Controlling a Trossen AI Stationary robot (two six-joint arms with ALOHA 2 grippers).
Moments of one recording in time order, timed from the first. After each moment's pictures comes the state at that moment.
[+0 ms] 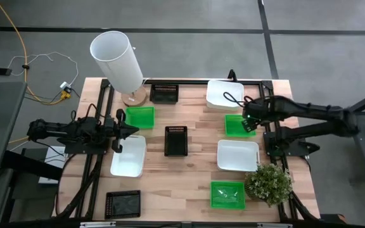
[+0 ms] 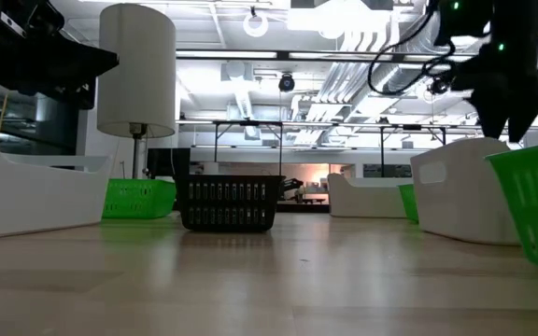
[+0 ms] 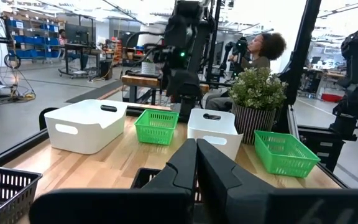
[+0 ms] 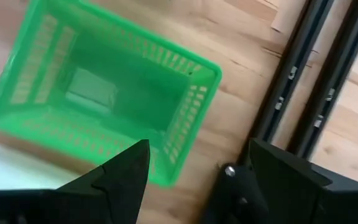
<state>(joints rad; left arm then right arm) 0.03 0.02 0.01 0.08 -0.14 -0.09 -0.25 1.00 0.82 -1.32 0.26 0.89</state>
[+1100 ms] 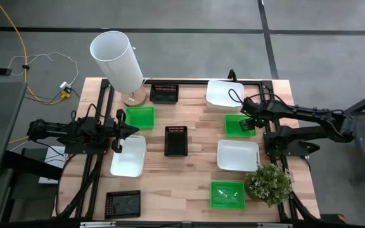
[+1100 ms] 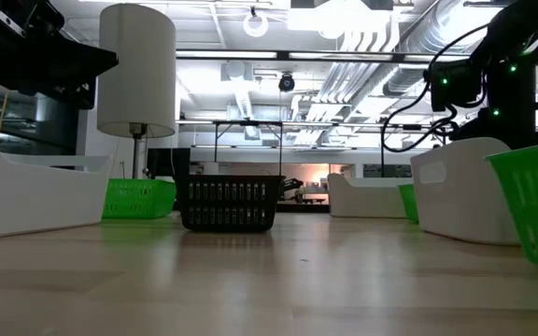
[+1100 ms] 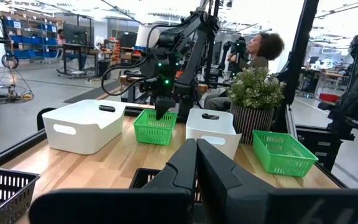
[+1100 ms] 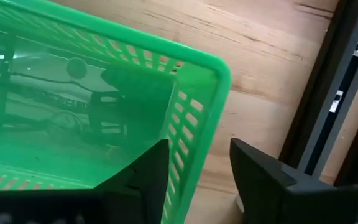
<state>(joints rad) 0.03 0.02 0.01 0.08 -0.13 -0.09 -0.52 1.06 0.53 -0.97 0.15 0.75</state>
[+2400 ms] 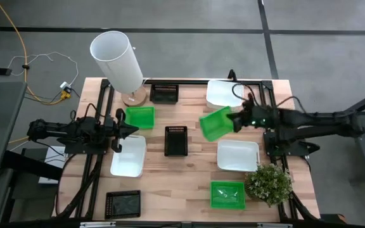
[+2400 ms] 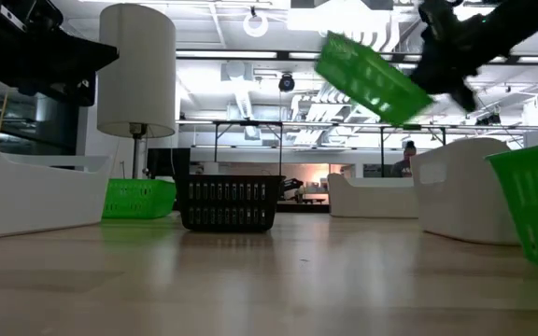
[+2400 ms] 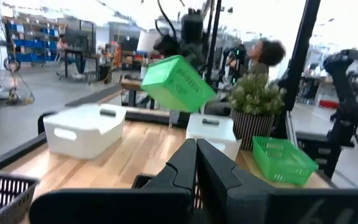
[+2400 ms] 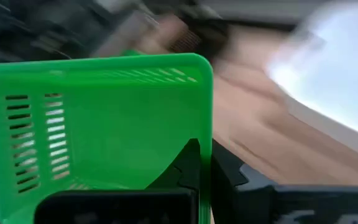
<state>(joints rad) 0.03 0.02 0.01 0.12 -0.14 -0.10 -0.07 0.74 0.50 -0.19 0.30 0.72</state>
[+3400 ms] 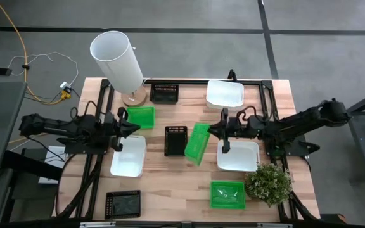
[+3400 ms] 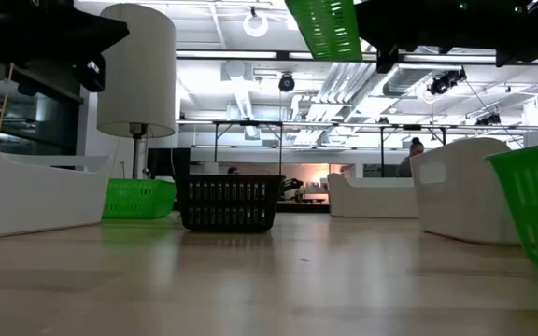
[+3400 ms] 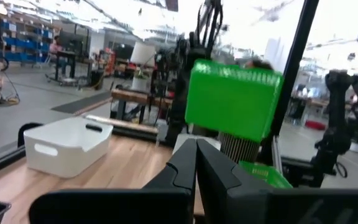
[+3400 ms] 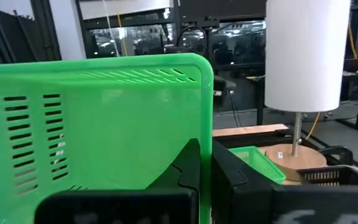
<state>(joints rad) 0.02 0.27 0.08 0.33 -0.14 -0.17 0.08 1.19 0.42 0.90 0.10 0.04</state>
